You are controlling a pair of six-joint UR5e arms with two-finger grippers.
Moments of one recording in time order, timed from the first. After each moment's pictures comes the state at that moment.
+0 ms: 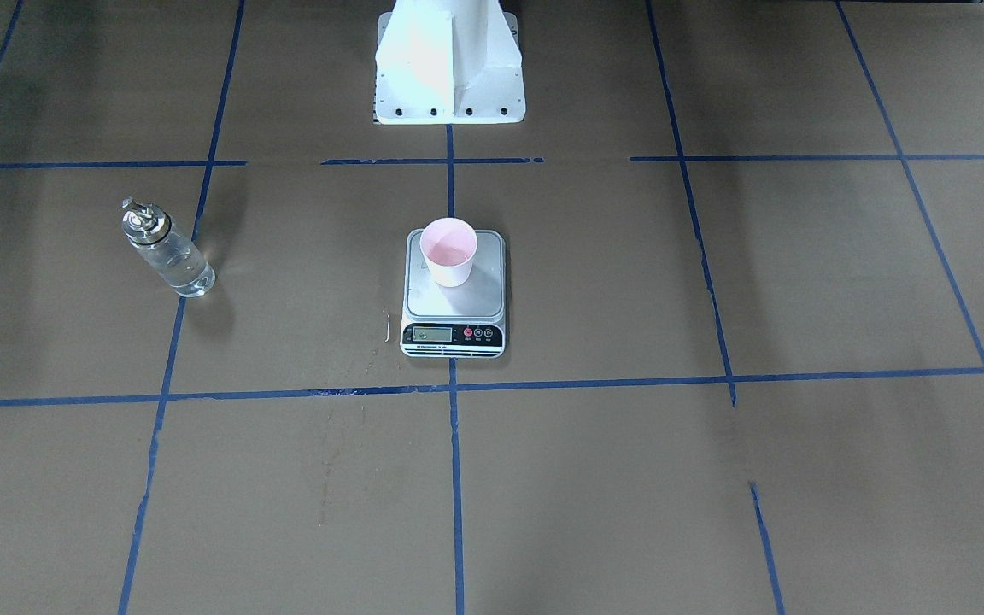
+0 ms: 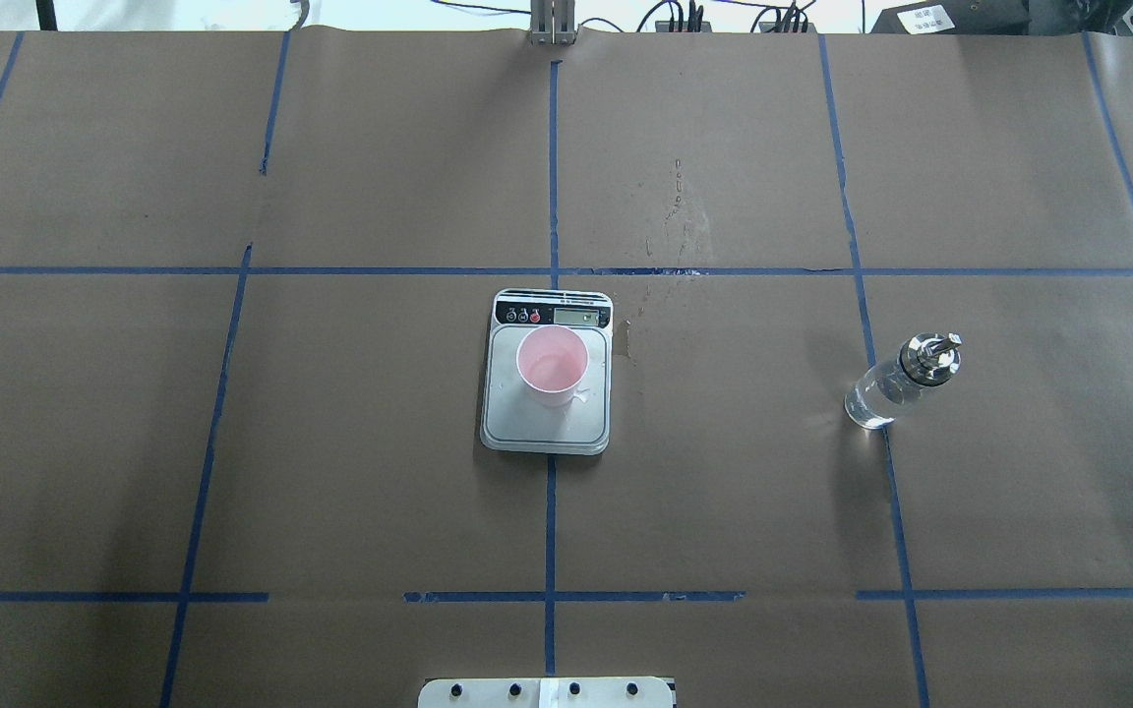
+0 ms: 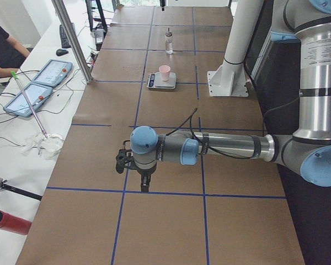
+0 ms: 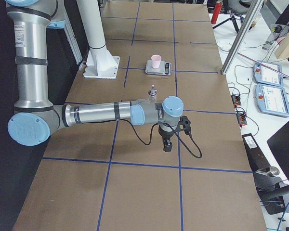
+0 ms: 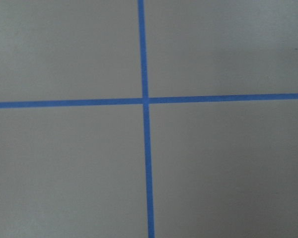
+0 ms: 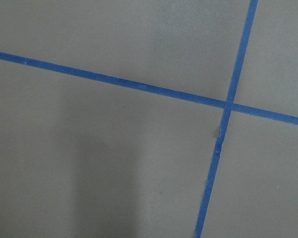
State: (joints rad) left arm -1.58 -1.47 -1.72 -1.63 -2.40 -0.07; right arm 1.43 -1.59 1.71 -1.57 2.36 -0.03
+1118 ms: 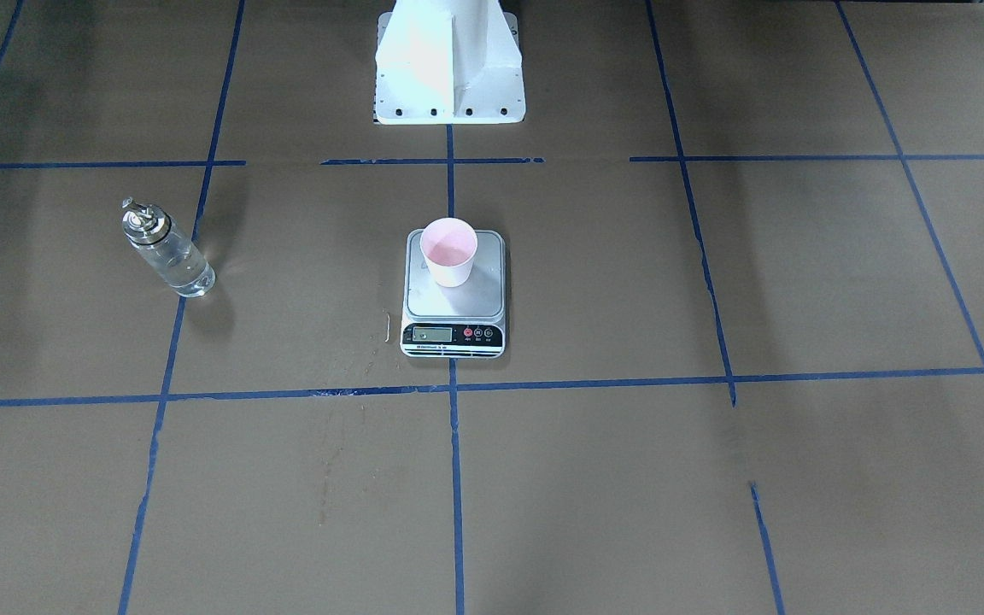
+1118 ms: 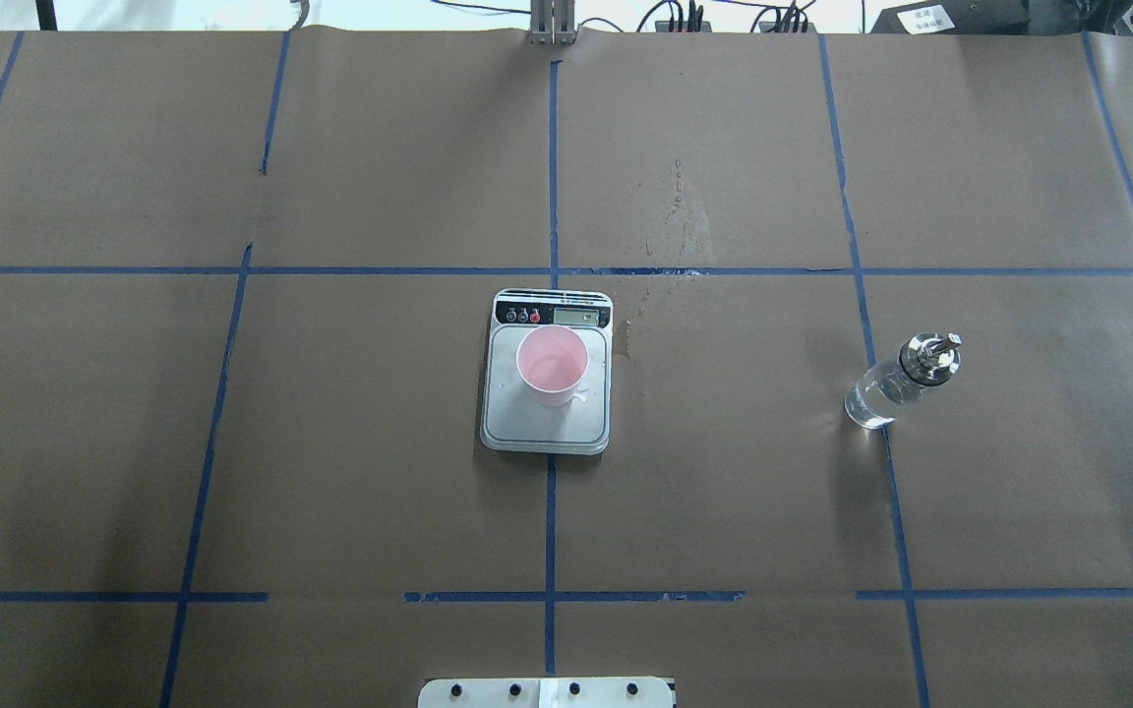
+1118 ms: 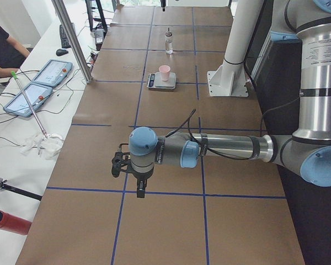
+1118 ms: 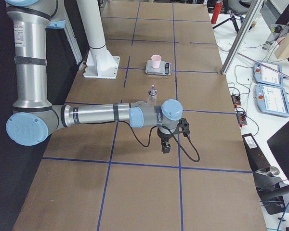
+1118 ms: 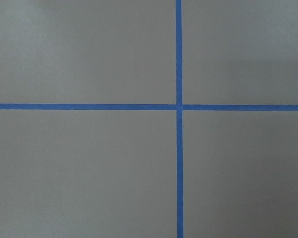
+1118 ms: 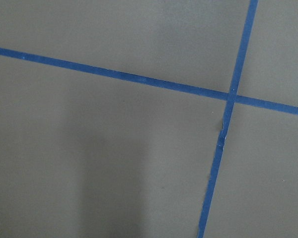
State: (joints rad) left arm -1.61 -1.50 -1.68 -1.66 -2.35 -0.06; right arm 1.43 -1.60 1.69 -1.57 2.38 -0.03
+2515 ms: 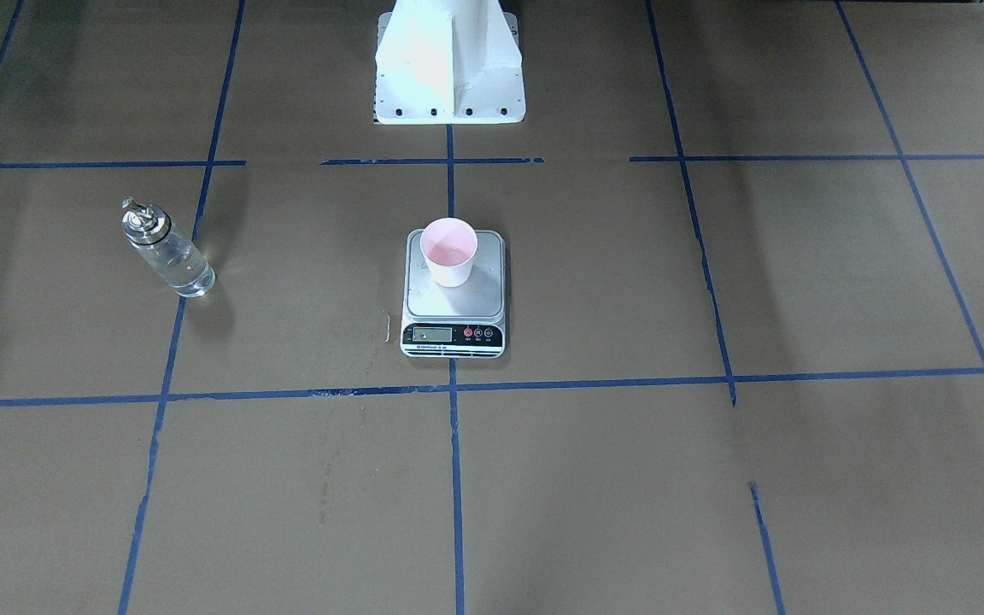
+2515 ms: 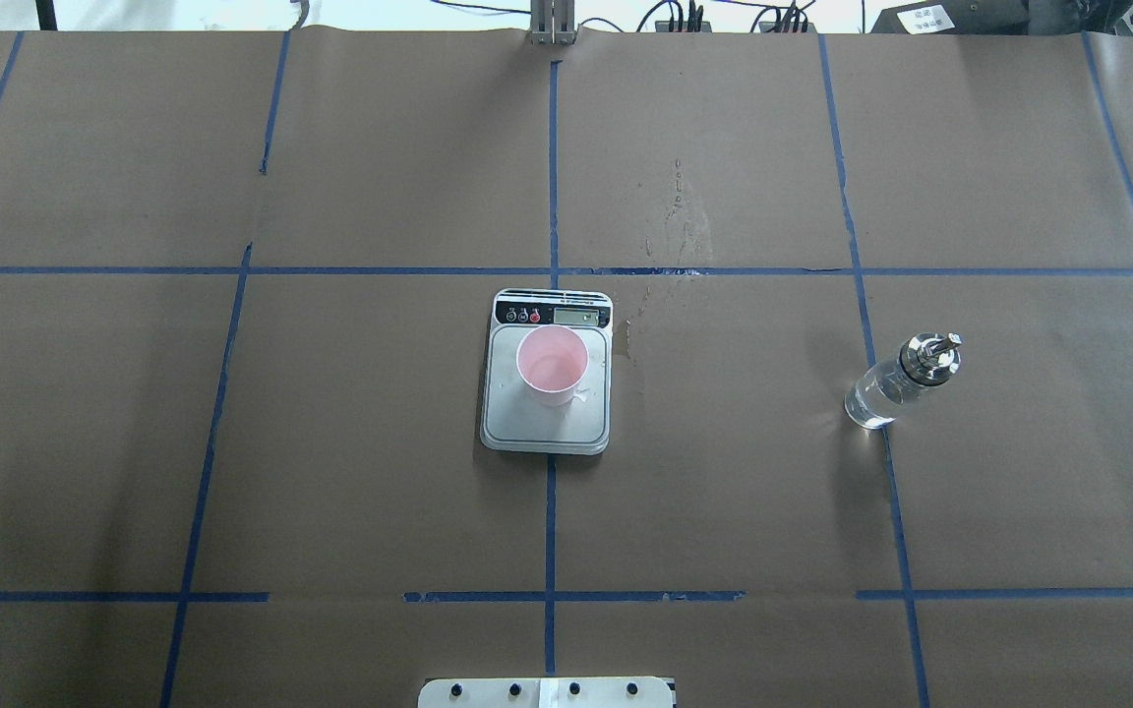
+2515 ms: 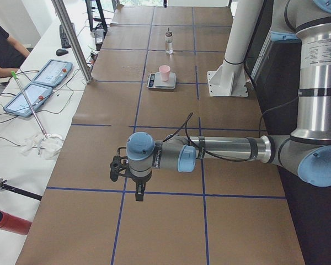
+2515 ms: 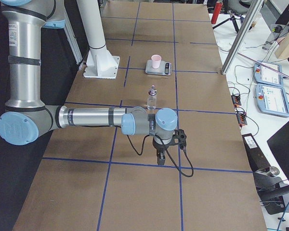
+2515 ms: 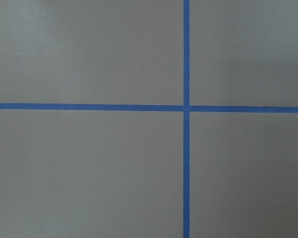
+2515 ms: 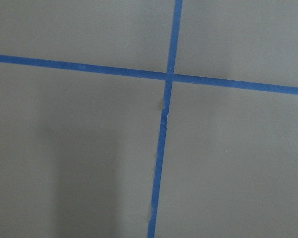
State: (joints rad) left arm -1.61 -1.52 -1.63 -1.69 -2.36 -0.07; right arm 1.53 -1.65 1.68 -1.58 2.32 -0.03
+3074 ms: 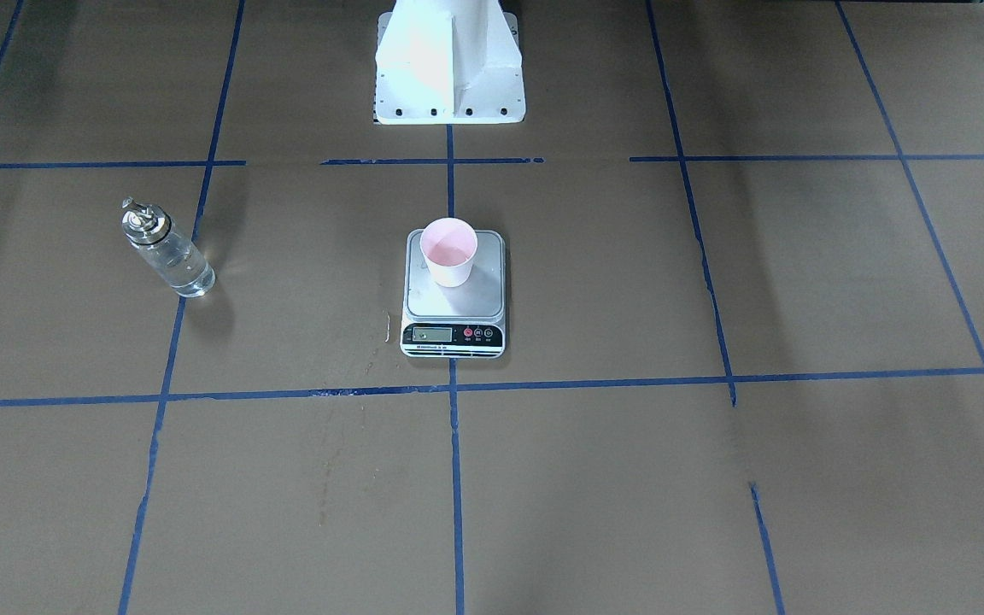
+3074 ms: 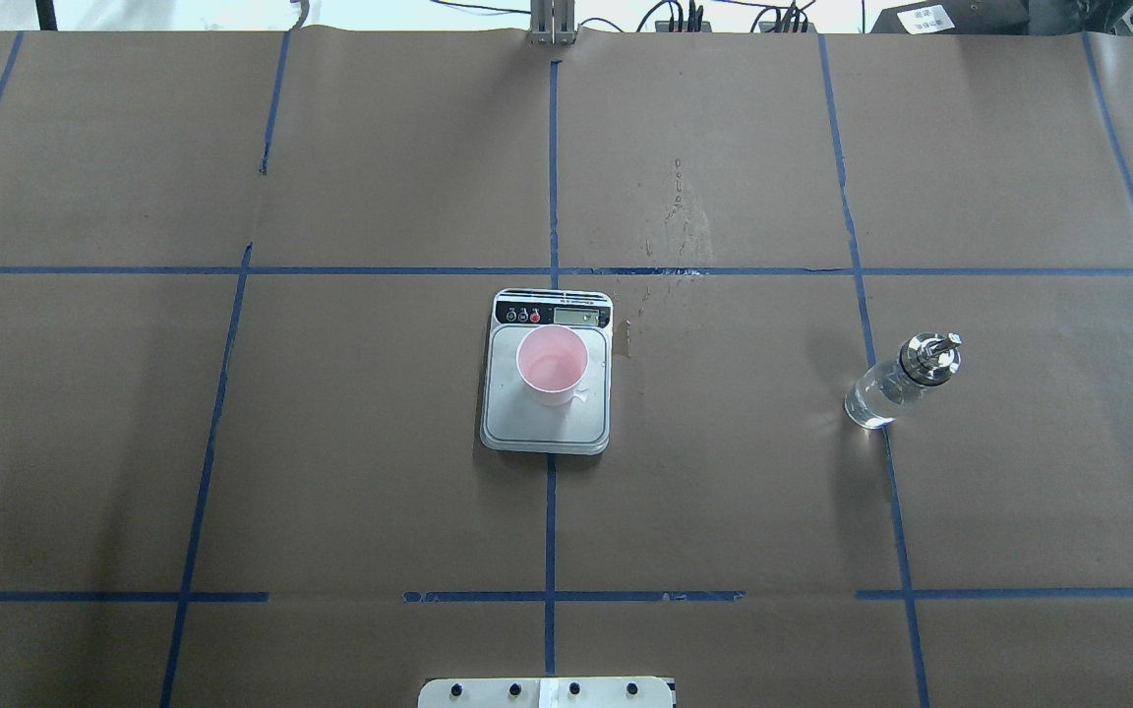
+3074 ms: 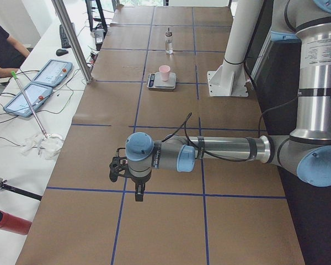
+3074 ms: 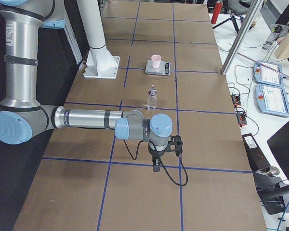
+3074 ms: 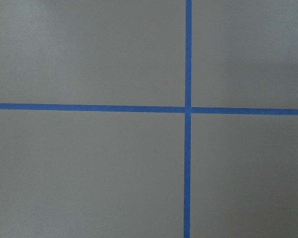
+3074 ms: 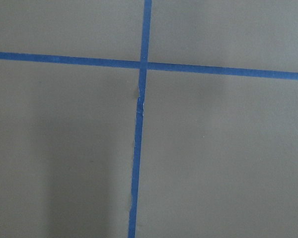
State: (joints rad) left arm -1.61 -1.52 -1.63 -1.68 -2.36 -0.07; right arm 1.55 -1.68 1.67 -1.57 2.31 -0.04
